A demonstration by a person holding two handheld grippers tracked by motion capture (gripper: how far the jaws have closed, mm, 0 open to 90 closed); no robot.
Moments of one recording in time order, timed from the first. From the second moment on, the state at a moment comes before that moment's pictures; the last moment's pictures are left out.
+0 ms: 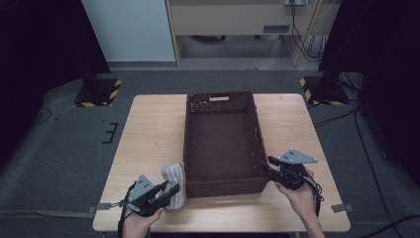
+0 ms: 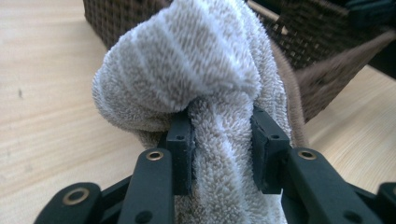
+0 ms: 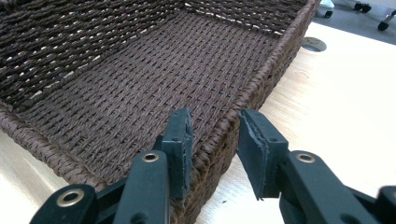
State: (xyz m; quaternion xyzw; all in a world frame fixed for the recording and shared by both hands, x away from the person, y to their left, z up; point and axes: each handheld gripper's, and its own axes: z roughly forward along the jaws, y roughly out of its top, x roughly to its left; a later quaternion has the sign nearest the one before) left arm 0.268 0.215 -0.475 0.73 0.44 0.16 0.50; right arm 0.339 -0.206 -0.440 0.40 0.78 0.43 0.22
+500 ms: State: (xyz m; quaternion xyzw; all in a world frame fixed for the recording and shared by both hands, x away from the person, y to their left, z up) left arm 0.281 0.217 -0.495 0.76 0.45 0.13 0.45; right arm 0.339 -0.204 -0.442 0.40 0.78 0.42 0.22
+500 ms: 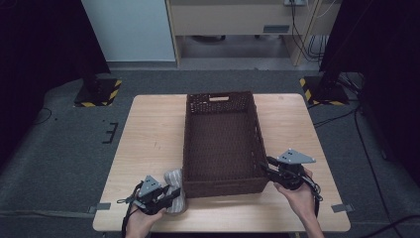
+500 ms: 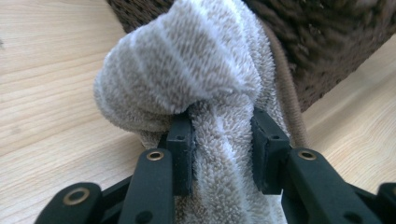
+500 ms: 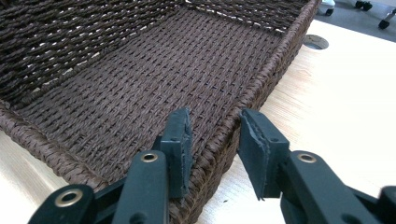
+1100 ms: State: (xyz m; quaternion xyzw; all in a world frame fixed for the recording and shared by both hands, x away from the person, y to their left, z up) left arm 0.298 0.287 -0.468 0.69 0.53 0.23 0.44; right arm 0.340 -0.212 -0.438 0.41 0.77 0.43 0.23
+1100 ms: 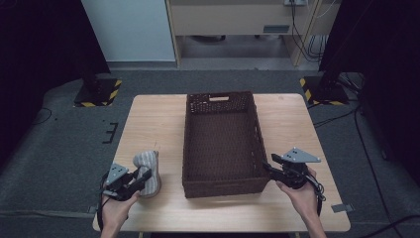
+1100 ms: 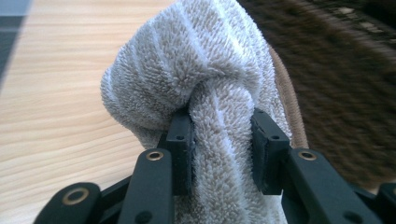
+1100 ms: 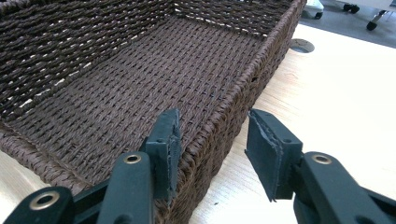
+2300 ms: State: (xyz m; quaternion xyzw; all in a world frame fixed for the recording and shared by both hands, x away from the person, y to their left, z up) left arm 0.307 0.292 -0.473 0.69 0.54 0.26 0.42; right arm 0.347 -0.198 -0.441 0.42 0.77 0.42 0.22
